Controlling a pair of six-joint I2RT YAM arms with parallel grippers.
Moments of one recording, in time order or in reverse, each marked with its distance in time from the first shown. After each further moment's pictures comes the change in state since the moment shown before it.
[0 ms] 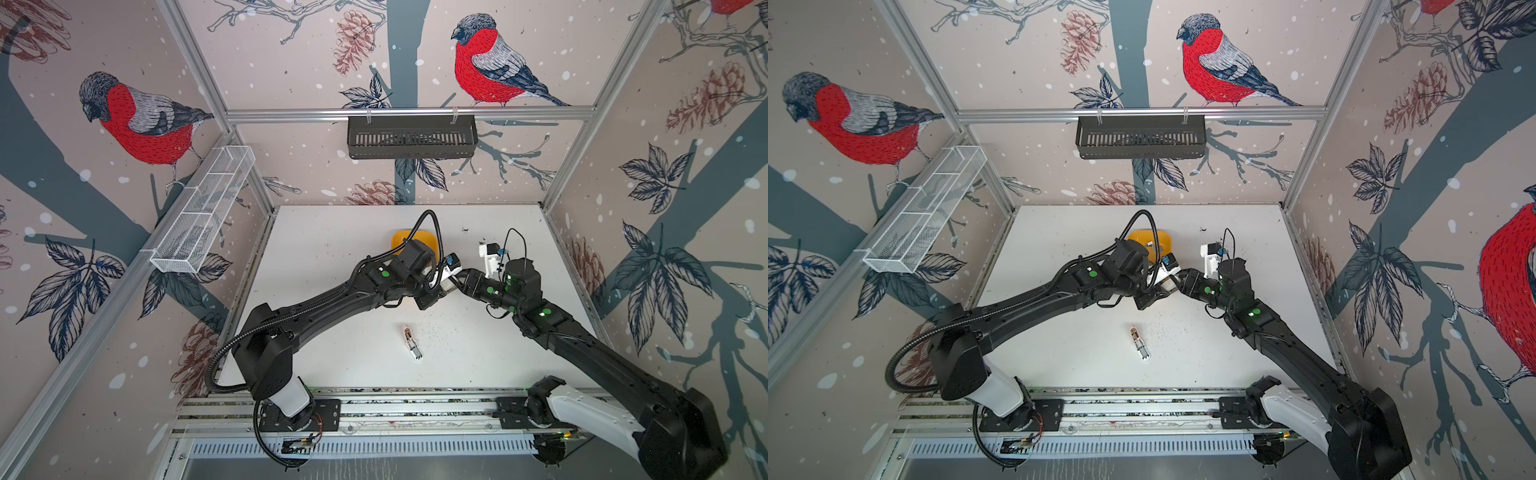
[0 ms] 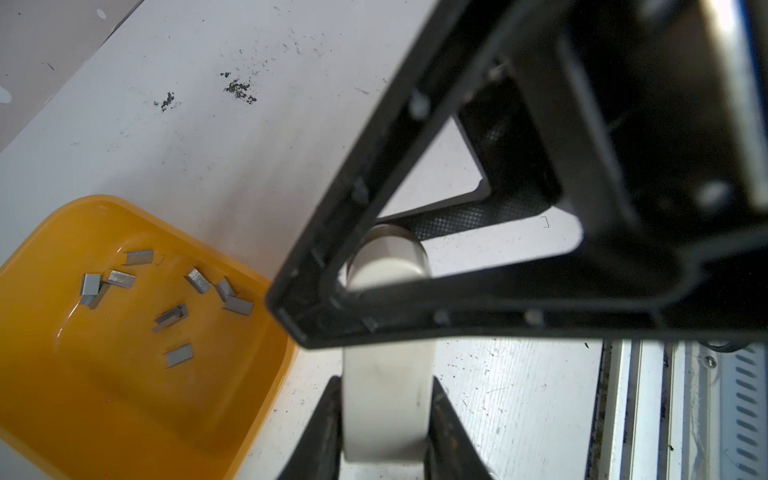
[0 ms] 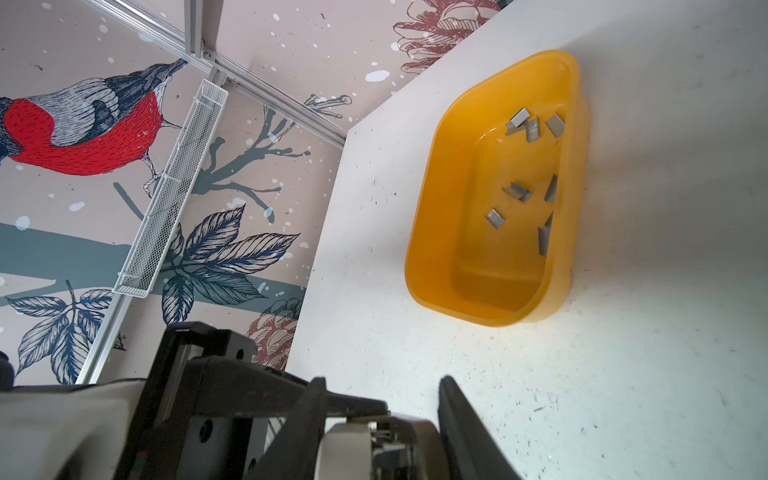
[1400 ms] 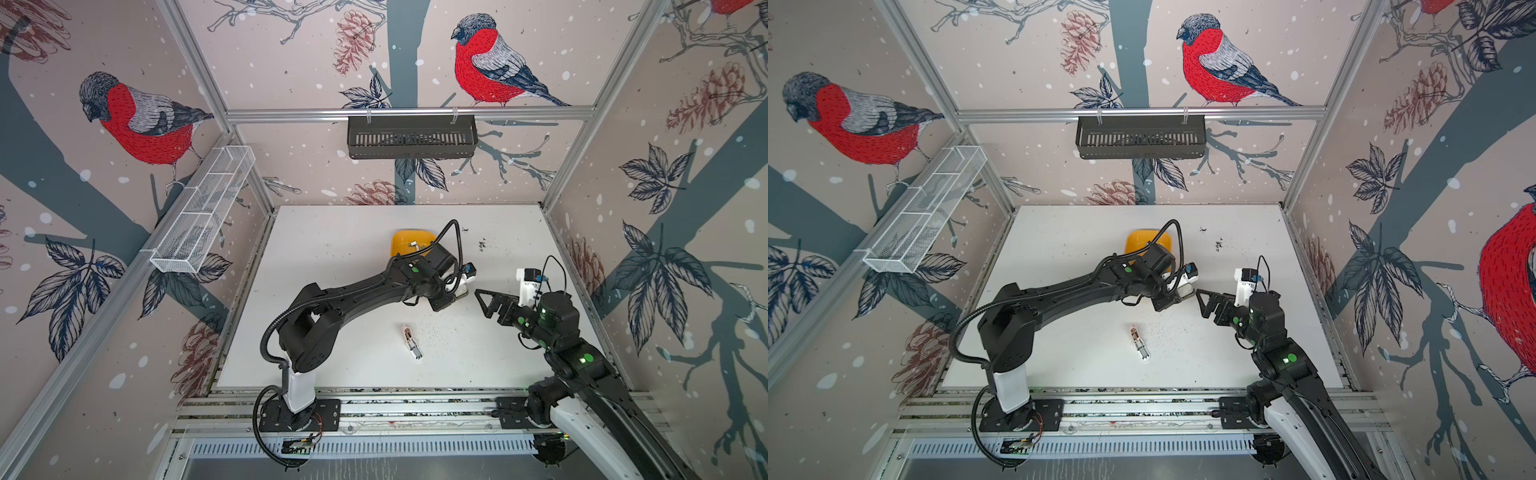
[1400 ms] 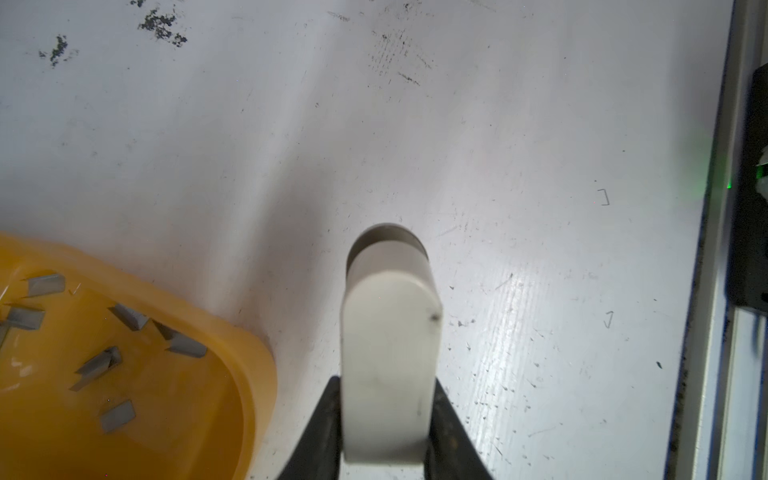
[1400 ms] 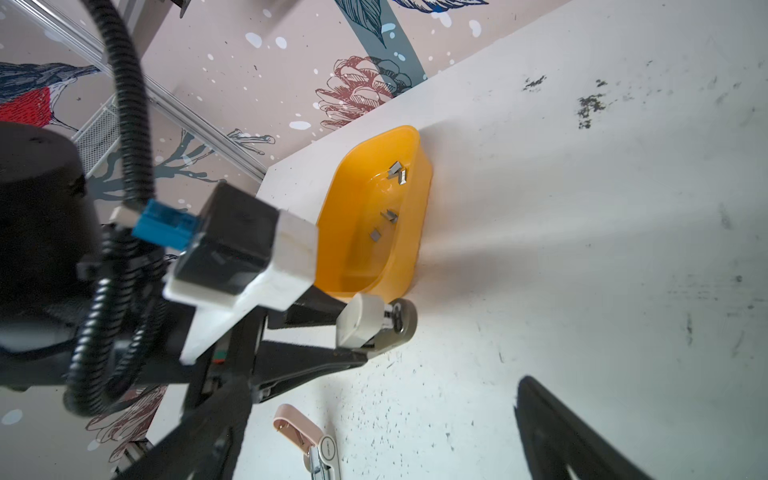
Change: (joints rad) left arm -0.034 0.324 0.207 -0.061 -0.026 0.063; right arm -0.127 -0.519 -0.166 -0.394 0.189 -0.239
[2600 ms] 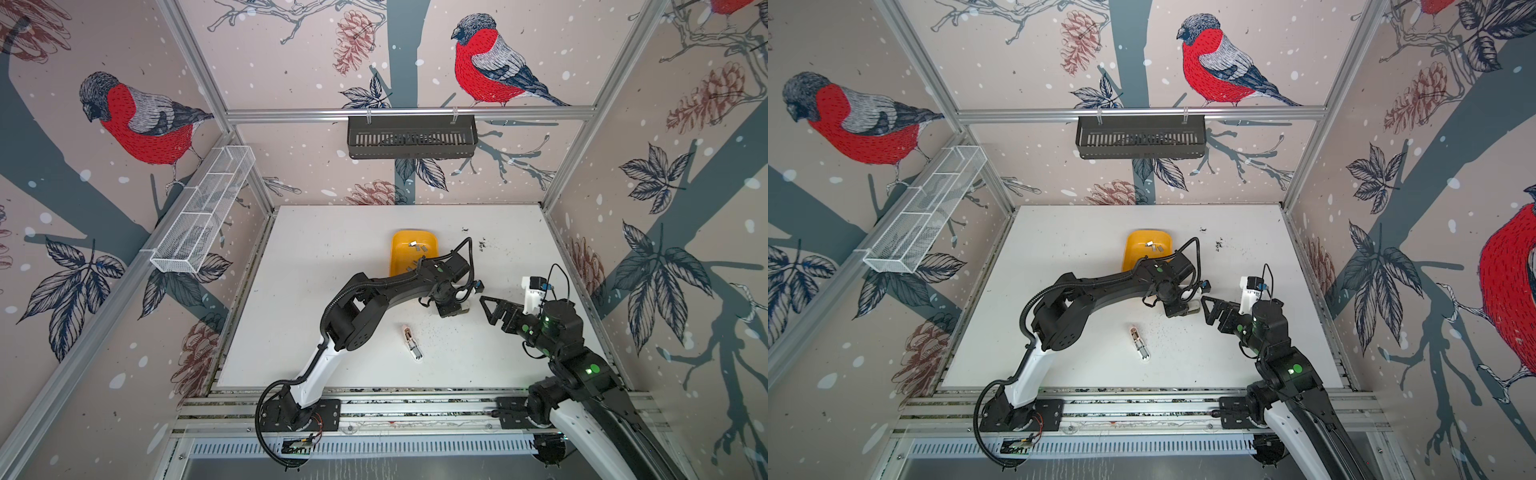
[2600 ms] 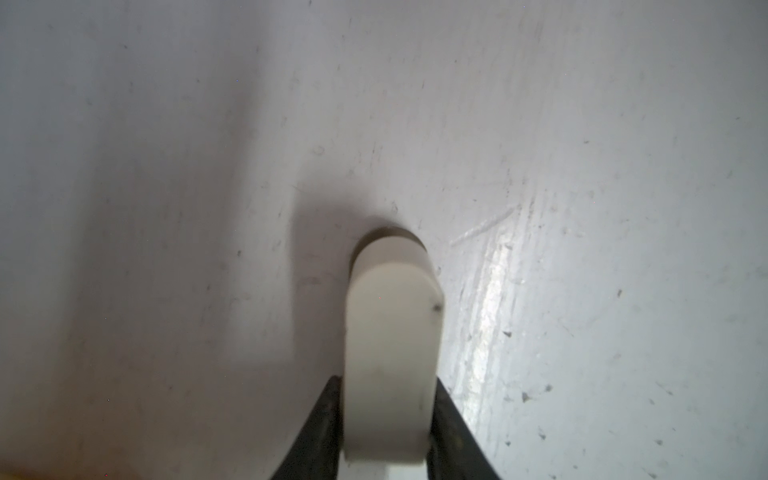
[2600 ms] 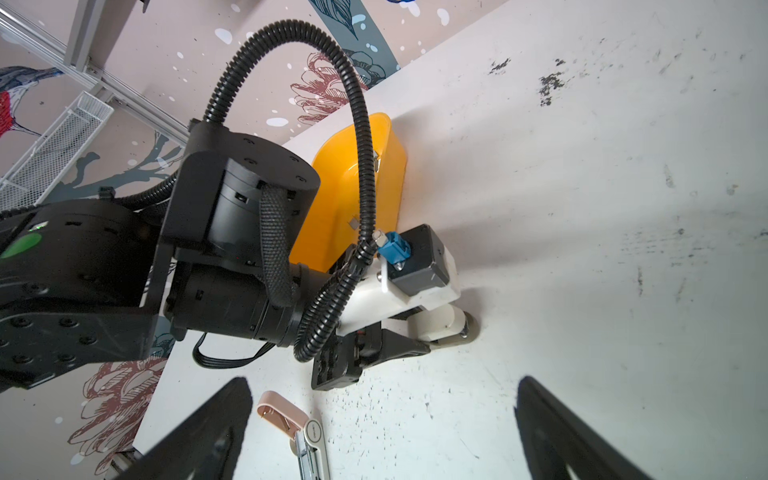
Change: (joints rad) left arm -0.012 0.325 0.233 -0.148 0.018 0.107; right arm -0.005 -0.068 -0.011 -0.097 0.033 0.014
